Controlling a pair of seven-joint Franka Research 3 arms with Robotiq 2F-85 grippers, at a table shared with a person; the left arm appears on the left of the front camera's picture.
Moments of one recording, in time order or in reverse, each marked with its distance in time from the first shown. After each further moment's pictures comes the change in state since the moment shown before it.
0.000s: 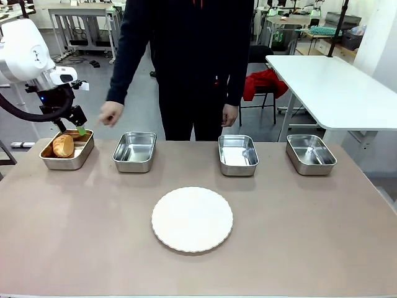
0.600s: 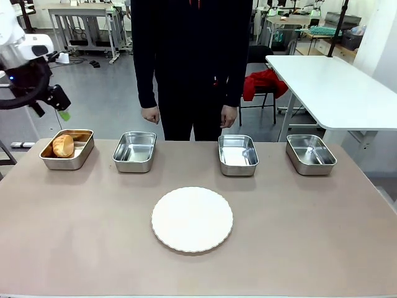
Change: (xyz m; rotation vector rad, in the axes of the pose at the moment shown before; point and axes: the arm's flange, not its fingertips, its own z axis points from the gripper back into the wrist) left arm -0.108 -0.080 0.102 0.078 -0.137 0.065; right arm 0.000 0.000 0.001 -0.001 0.000 0.000
